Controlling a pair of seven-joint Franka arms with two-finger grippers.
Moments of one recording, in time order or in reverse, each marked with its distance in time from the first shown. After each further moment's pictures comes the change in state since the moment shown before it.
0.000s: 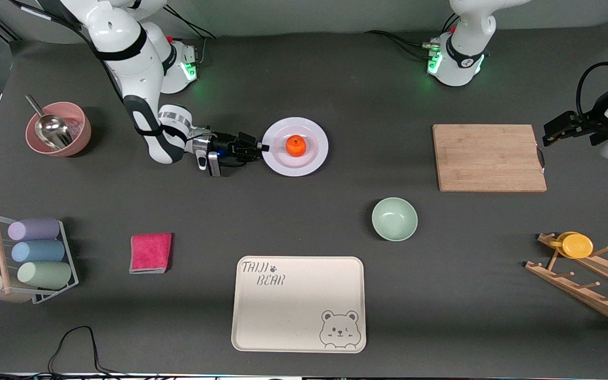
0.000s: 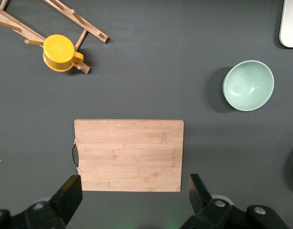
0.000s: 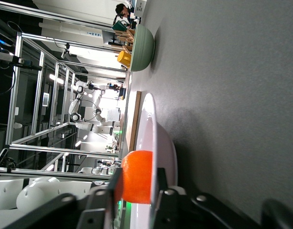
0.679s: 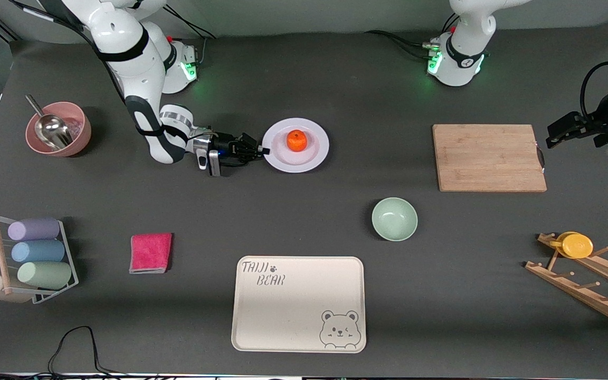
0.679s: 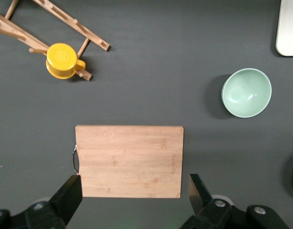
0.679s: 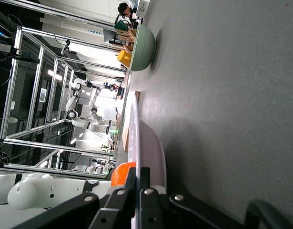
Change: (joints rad) left arm -0.001 0.000 -0.003 0.007 -0.003 0.033 0.001; right arm 0.006 0.005 -0.001 0.000 0.014 0.002 -0.031
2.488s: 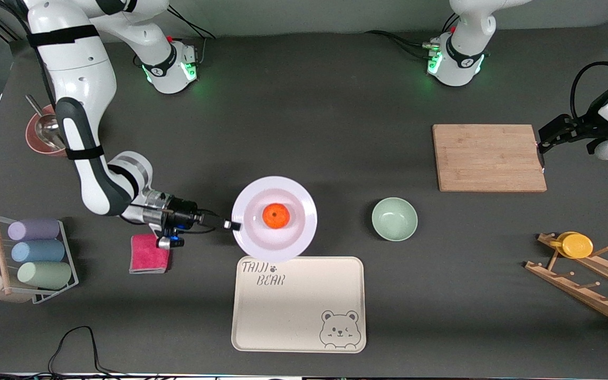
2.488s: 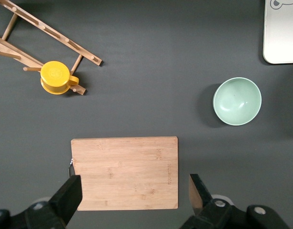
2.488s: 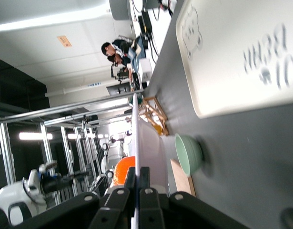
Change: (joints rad) left arm -0.015 0.000 -0.018 0.000 -0.001 0.041 0.000; right arm -0.223 0.030 -0.029 0.682 -0.287 0.183 1.017
